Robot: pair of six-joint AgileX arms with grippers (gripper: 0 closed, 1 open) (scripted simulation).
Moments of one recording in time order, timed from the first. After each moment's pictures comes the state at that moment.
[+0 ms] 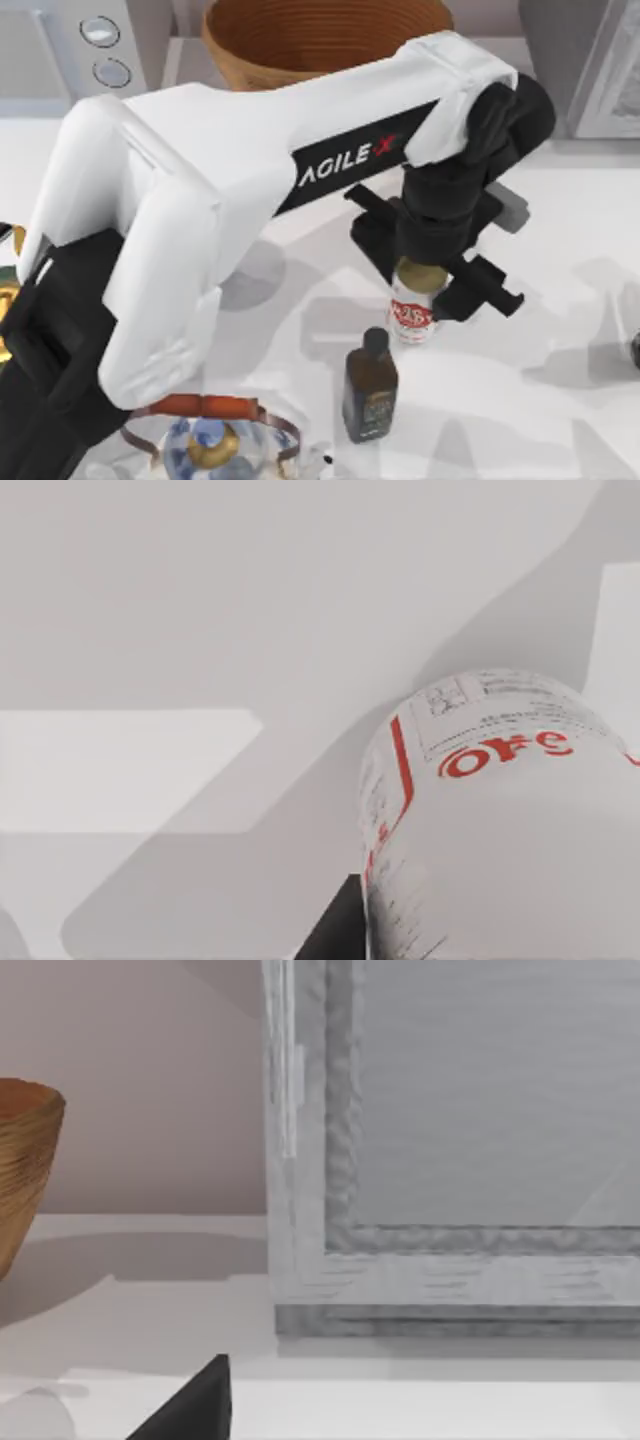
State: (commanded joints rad) left arm -0.87 2.43 2.14 -1.28 0.00 -0.05; right arm 0.00 0.00 0.00 0.00 0.00 0.00
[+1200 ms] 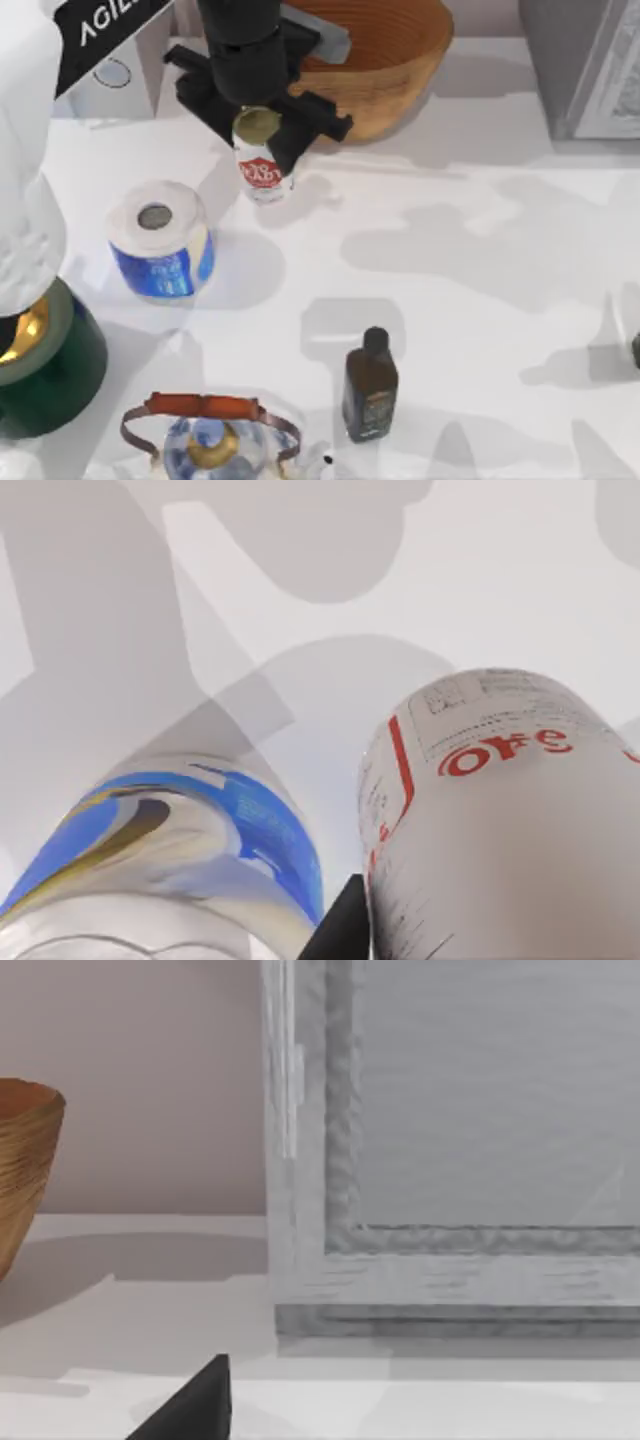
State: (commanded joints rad) left arm -0.50 2.30 2.27 -1.47 0.03 0.12; right arm 0.00 0.00 0.00 0.00 0.00 0.00
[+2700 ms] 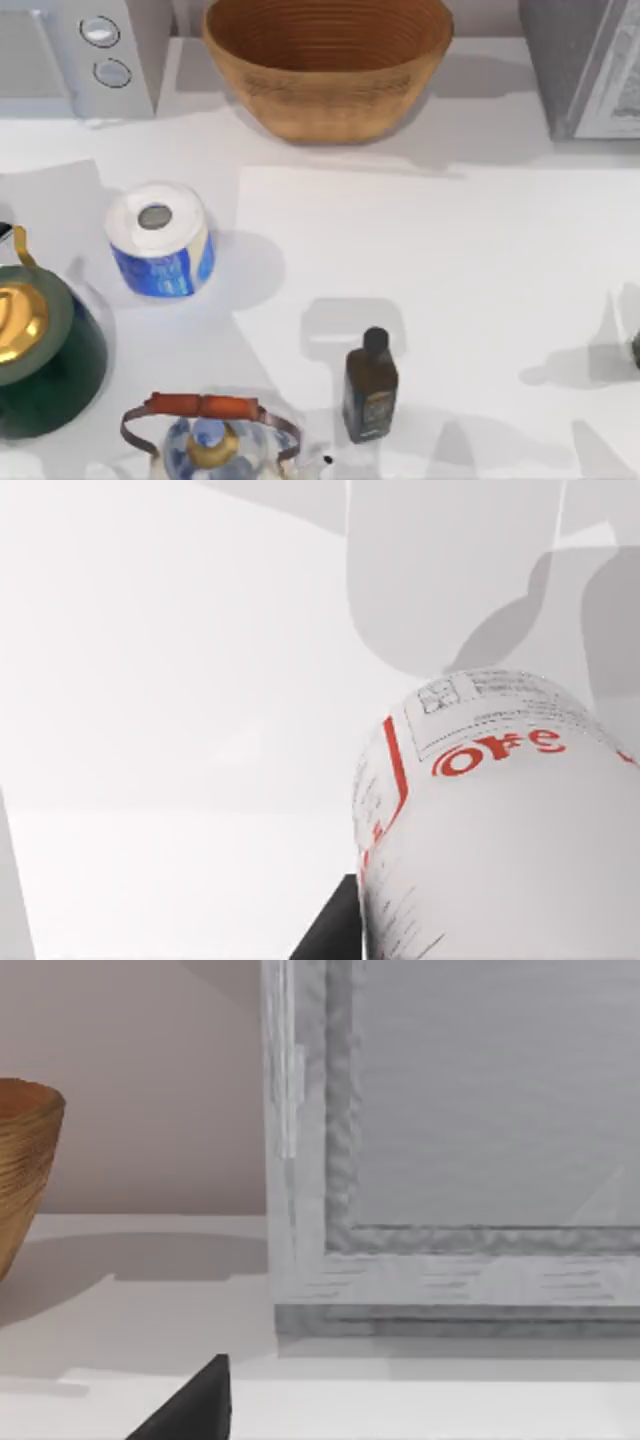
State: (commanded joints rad) left arm 0.37 2.31 2.09 -1.35 -0.01 0.41; right arm 0.00 0.00 0.00 0.00 0.00 0.00
